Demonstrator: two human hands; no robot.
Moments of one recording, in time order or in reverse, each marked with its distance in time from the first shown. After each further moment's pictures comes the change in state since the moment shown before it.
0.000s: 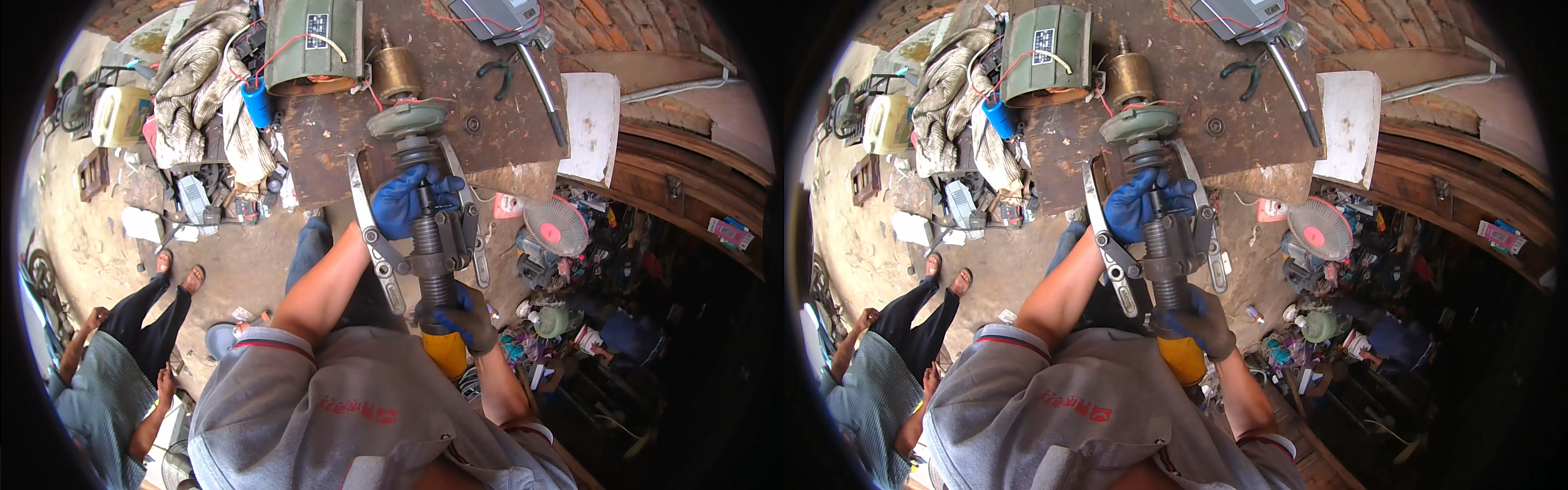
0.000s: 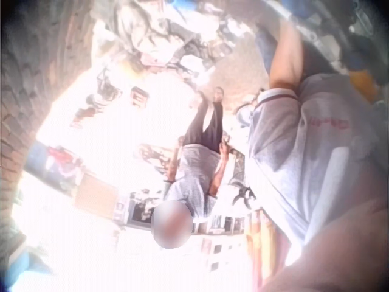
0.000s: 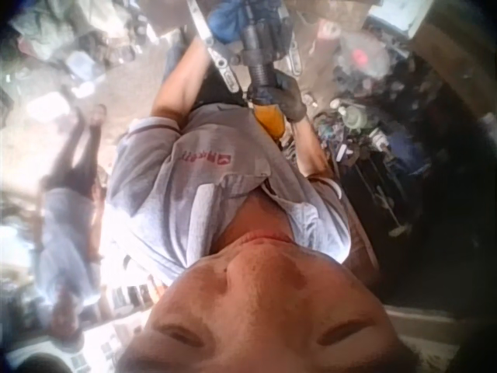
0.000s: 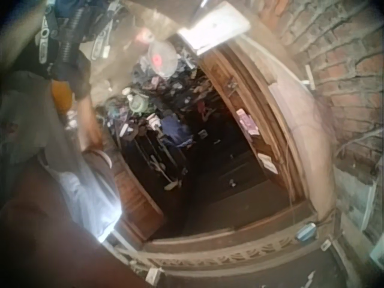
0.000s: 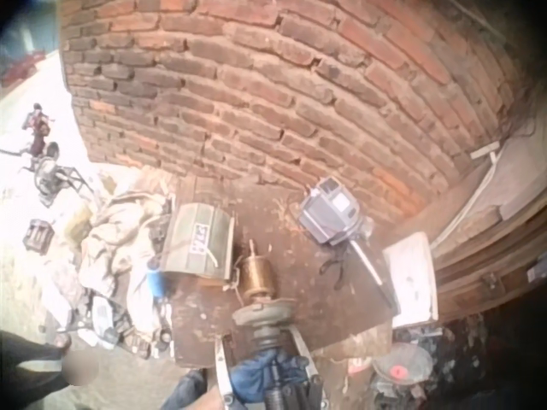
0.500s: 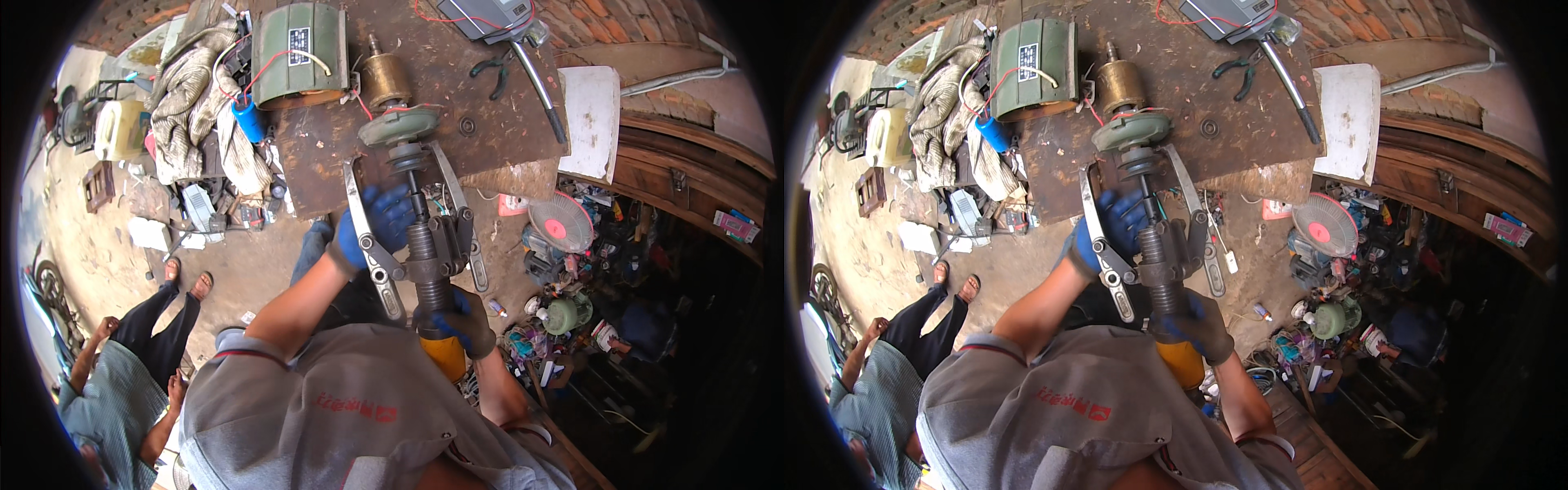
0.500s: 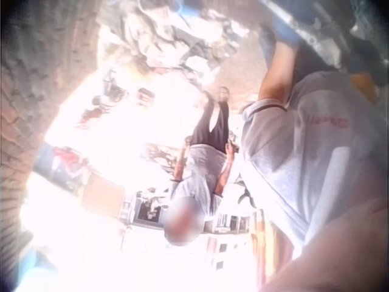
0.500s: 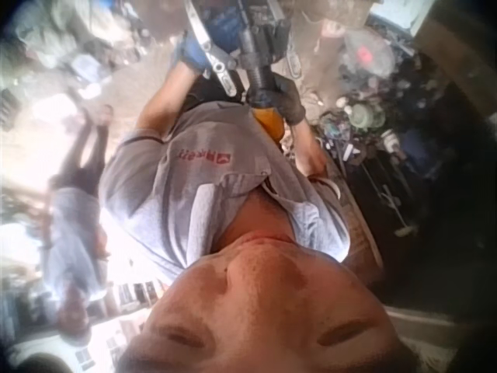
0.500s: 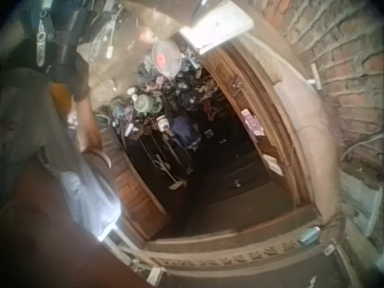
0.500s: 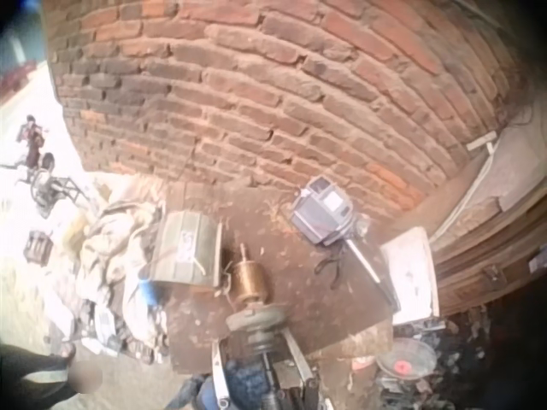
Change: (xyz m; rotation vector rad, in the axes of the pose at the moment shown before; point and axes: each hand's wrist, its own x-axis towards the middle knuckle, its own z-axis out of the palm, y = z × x) left_hand -0.056 0.002 0.006 0.028 0.417 0.082; right_hand 0.002 0.007 -0.009 0.042 -0.043 -0.035
